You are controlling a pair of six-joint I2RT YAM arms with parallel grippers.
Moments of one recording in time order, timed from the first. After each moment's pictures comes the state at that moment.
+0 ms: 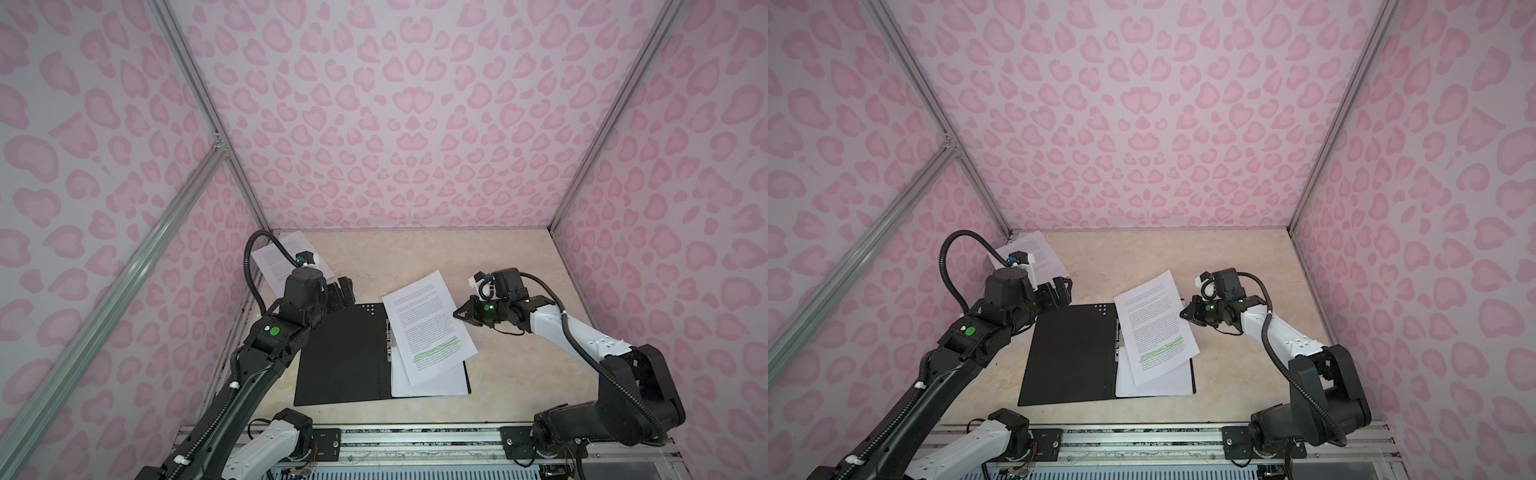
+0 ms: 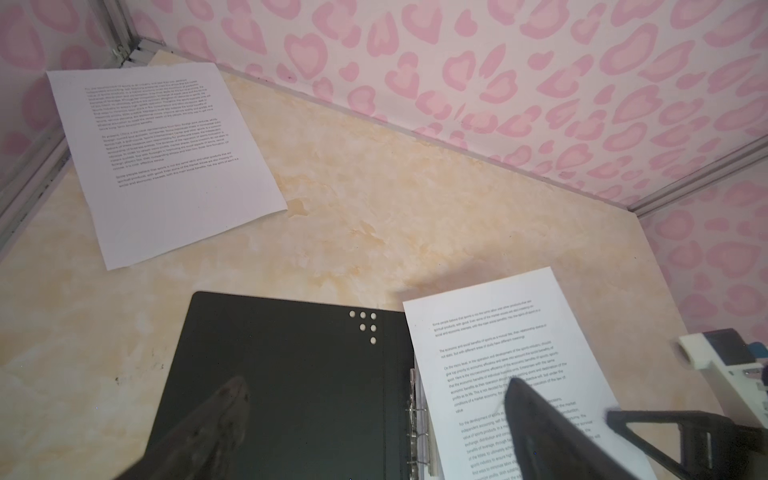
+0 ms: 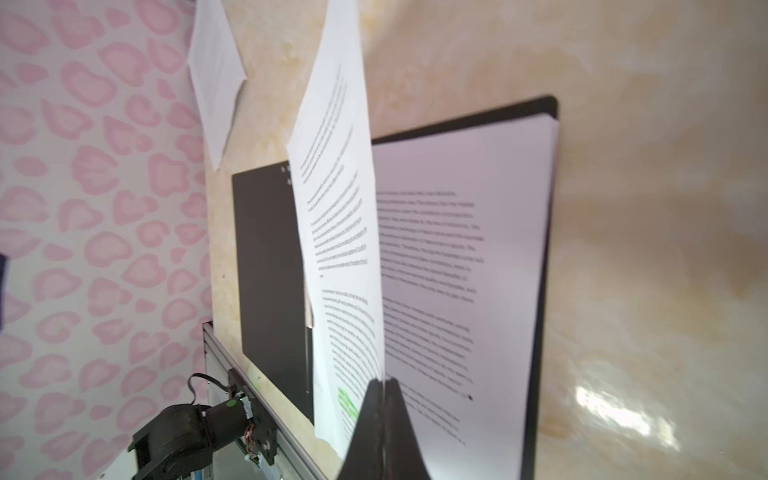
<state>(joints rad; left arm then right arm) -0.38 0.95 1.01 -0.64 -0.16 -0.49 0.30 1.40 0.79 -0.37 -0.56 0.58</state>
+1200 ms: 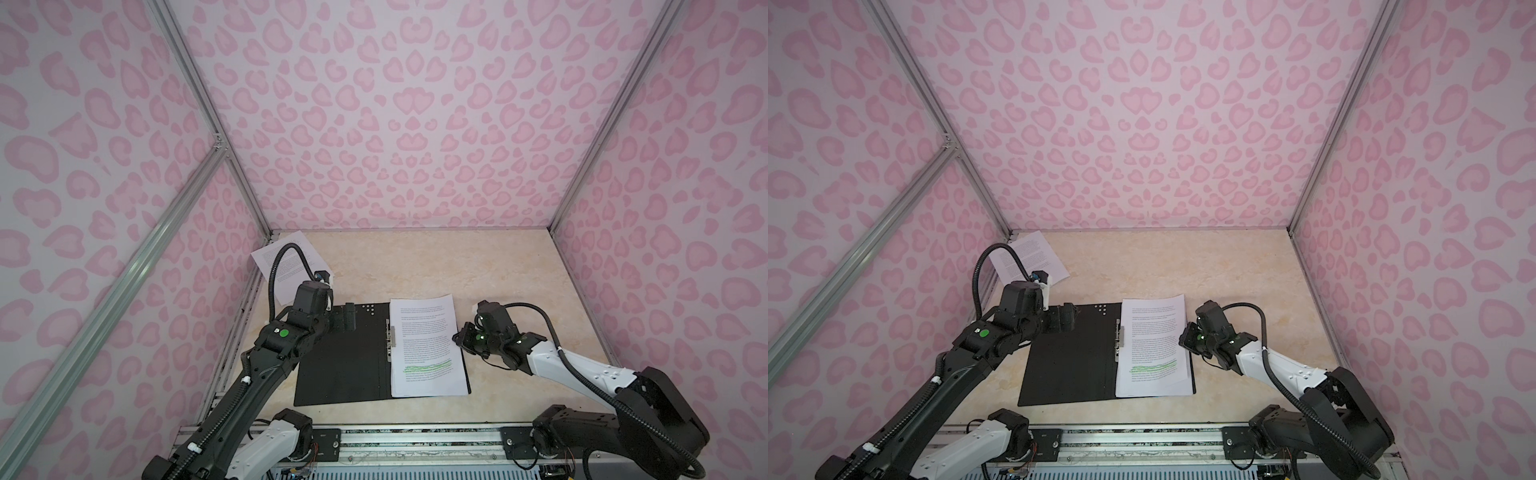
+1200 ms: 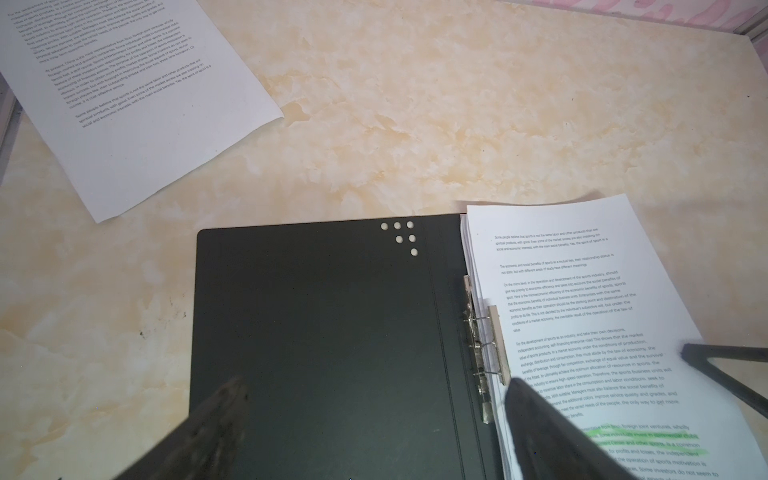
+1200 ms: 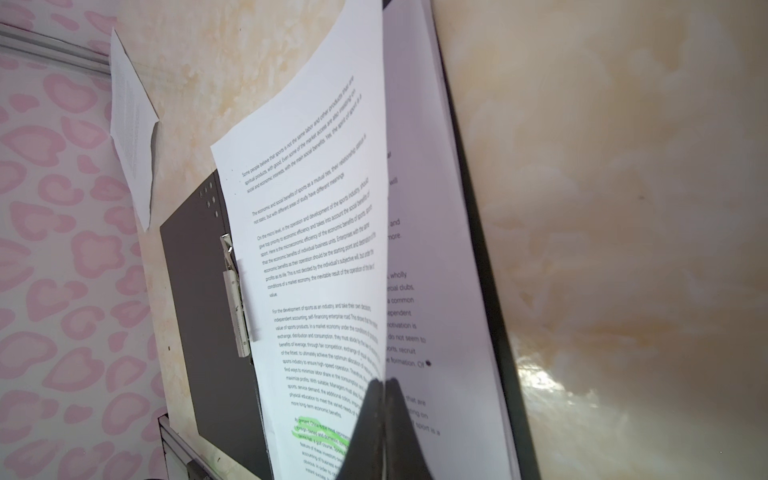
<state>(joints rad) -0.36 0.97 0.87 -0.69 -0.08 -0.32 0.54 1.26 0.53 -0.12 -0.21 0.97</state>
